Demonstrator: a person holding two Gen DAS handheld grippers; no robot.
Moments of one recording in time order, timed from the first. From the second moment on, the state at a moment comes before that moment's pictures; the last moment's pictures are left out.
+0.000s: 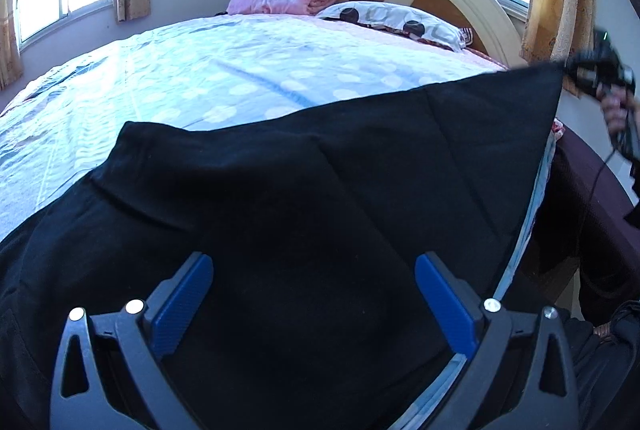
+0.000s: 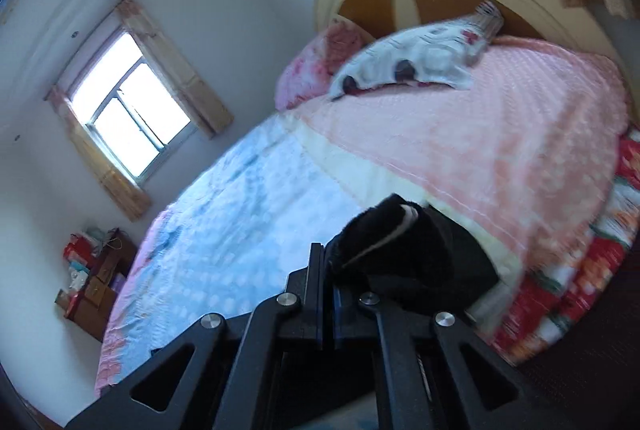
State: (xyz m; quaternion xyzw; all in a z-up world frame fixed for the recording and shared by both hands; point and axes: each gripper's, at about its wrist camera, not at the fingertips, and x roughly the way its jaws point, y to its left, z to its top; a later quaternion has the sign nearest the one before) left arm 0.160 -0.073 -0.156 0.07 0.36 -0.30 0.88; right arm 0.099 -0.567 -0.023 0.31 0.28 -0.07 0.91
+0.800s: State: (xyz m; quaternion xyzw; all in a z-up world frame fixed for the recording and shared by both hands) left arm 0.158 -0.076 -0.157 0.08 0.36 -0.30 0.88; right arm 0.159 -0.667 -0.050 0.38 0.42 -0.09 0.82
